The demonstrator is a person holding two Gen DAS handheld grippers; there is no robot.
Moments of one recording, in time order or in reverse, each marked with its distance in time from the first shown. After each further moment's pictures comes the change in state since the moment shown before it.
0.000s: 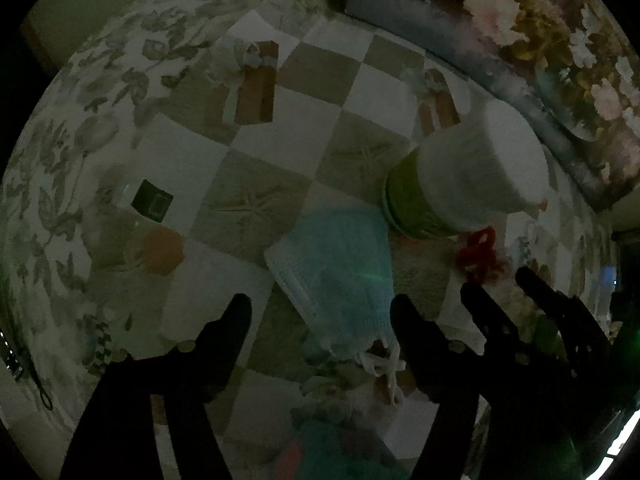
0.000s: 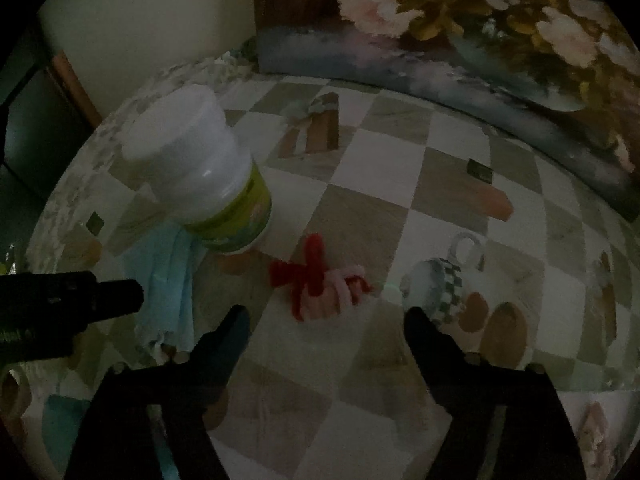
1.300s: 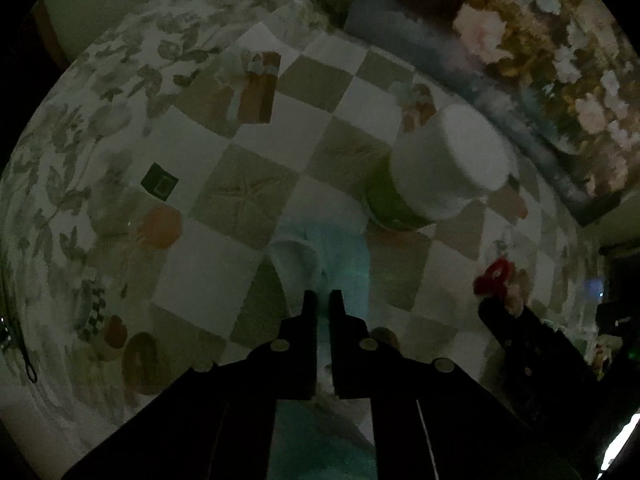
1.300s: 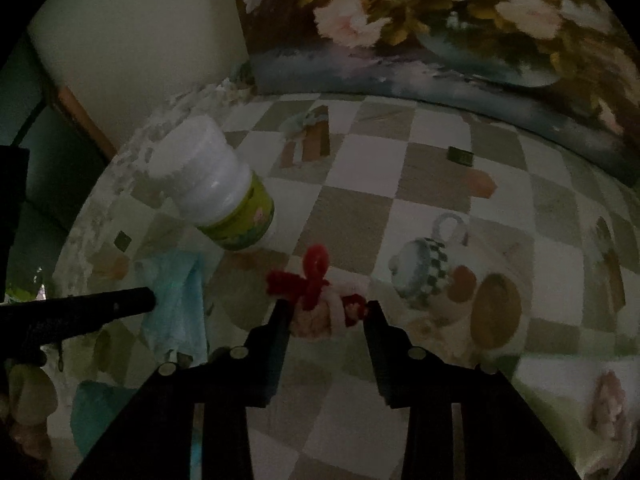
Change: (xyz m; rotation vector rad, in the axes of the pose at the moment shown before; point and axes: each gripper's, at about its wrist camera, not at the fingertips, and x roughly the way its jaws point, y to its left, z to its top) left arm -0.029 0.007 -0.025 -0.056 -0.069 -0.047; right arm -0.034 -0.021 -0.022 0.119 -0.069 0.082
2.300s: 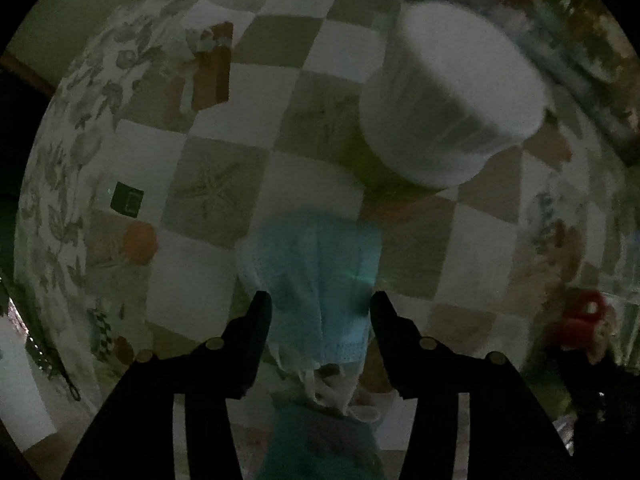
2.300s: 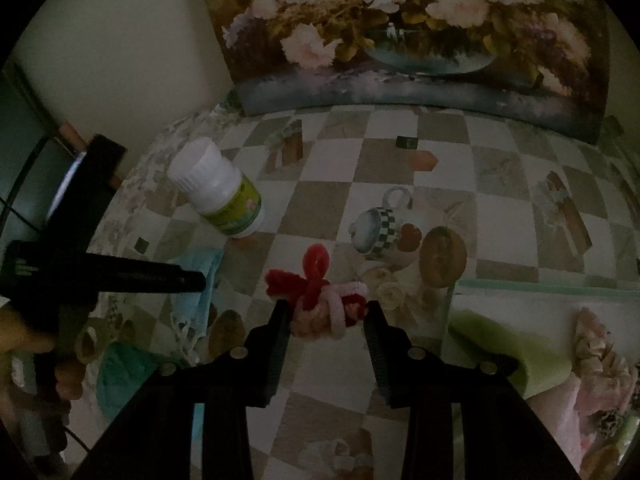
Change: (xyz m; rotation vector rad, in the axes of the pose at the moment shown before) left arm 0.048 -0.044 0.017 0.156 0.189 0.223; right arm -0.052 -0.026 -0.031 0.095 -0.042 0.025
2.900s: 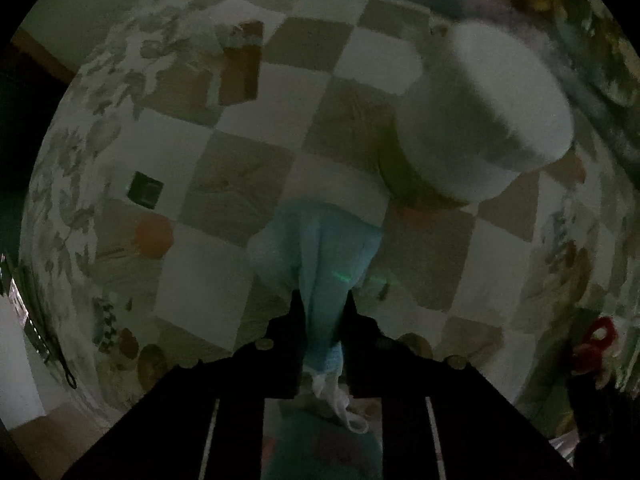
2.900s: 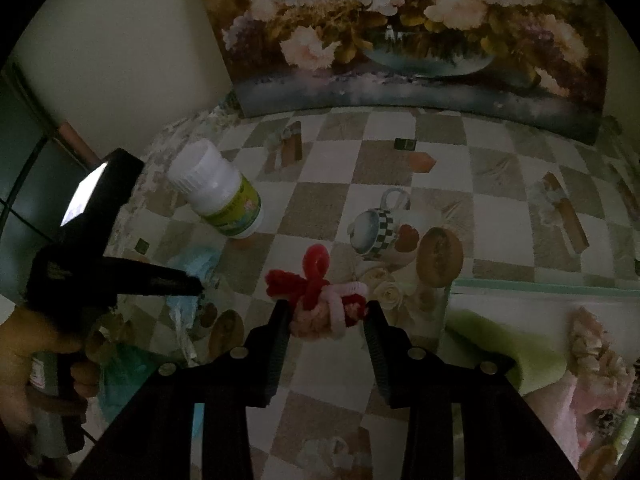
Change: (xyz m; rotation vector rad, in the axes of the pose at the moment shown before) left arm -0.010 0.011 -0.002 -0.085 -0.055 0.004; right arm -0.004 0.002 -0.001 -0.002 -0.003 -0.007
